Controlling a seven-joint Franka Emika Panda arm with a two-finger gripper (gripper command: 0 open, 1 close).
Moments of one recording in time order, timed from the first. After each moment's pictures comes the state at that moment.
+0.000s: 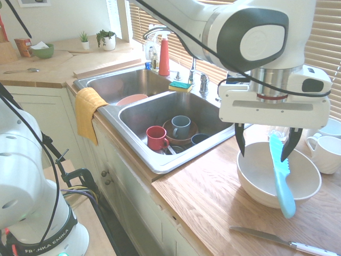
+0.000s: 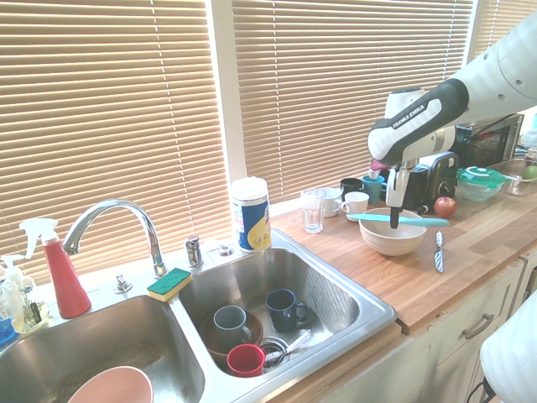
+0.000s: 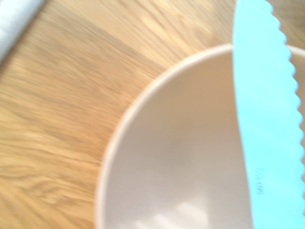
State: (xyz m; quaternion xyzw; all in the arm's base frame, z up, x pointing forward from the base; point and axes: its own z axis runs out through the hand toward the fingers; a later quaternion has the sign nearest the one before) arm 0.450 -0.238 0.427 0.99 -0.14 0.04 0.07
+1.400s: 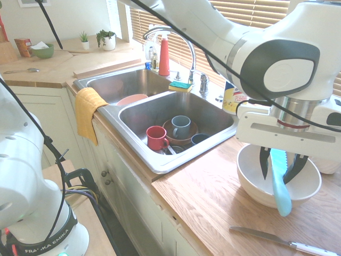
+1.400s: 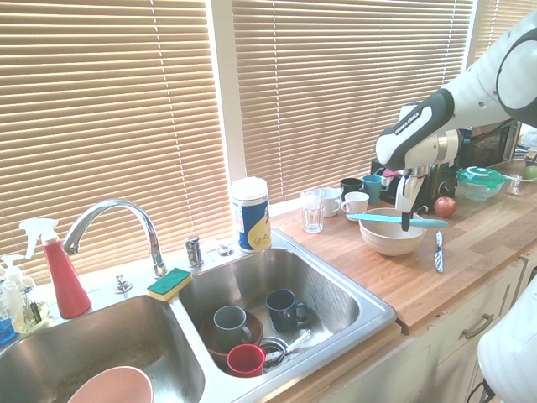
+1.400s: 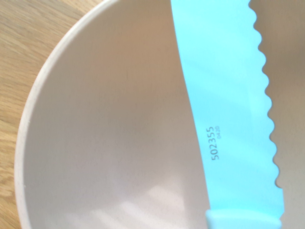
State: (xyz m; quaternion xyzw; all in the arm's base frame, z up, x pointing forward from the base) arm 0.450 -0.277 0.399 0.98 -0.17 0.03 0.05
